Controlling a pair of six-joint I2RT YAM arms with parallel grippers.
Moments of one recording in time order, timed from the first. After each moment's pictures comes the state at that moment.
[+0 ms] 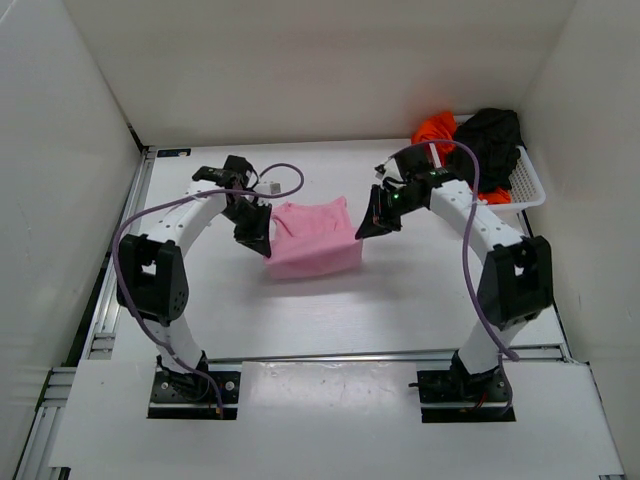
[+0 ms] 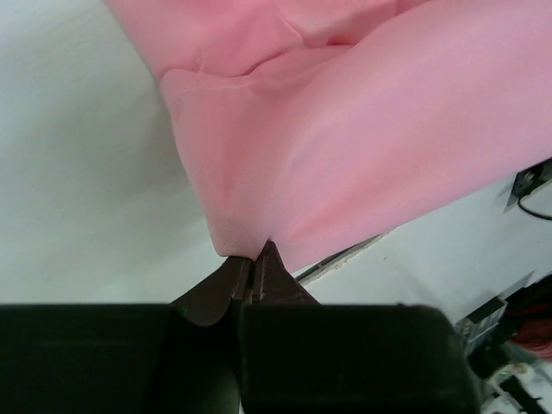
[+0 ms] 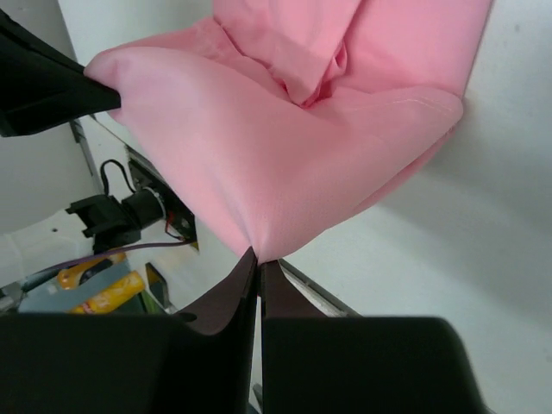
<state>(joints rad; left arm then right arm) -0.31 1.75 1.44 -1.07 0.44 -0.01 0.39 1.67 1.40 -0.84 -0.64 0.44</state>
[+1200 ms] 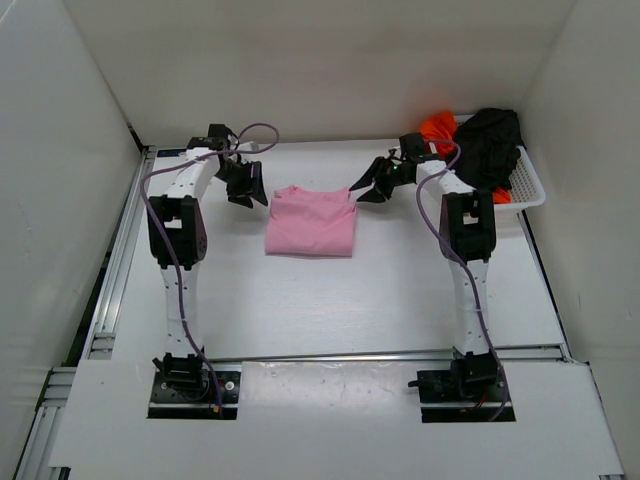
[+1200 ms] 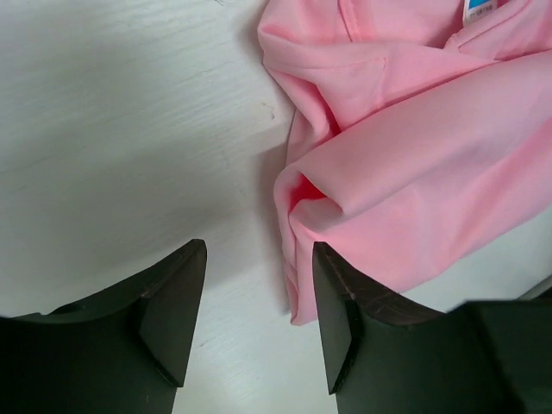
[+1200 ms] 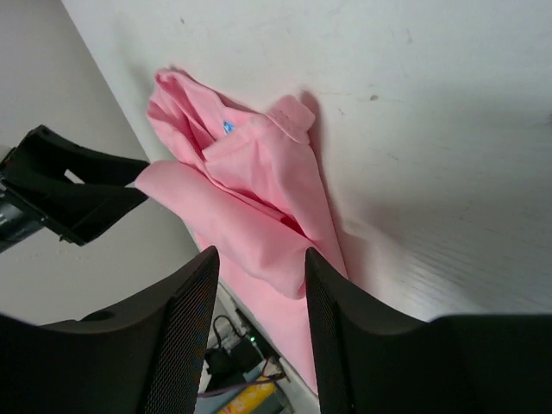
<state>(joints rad) -0.08 2.37 2.12 -1.02 0.49 -0.01 0.20 2.44 2.00 -0.54 -0.77 0.81</state>
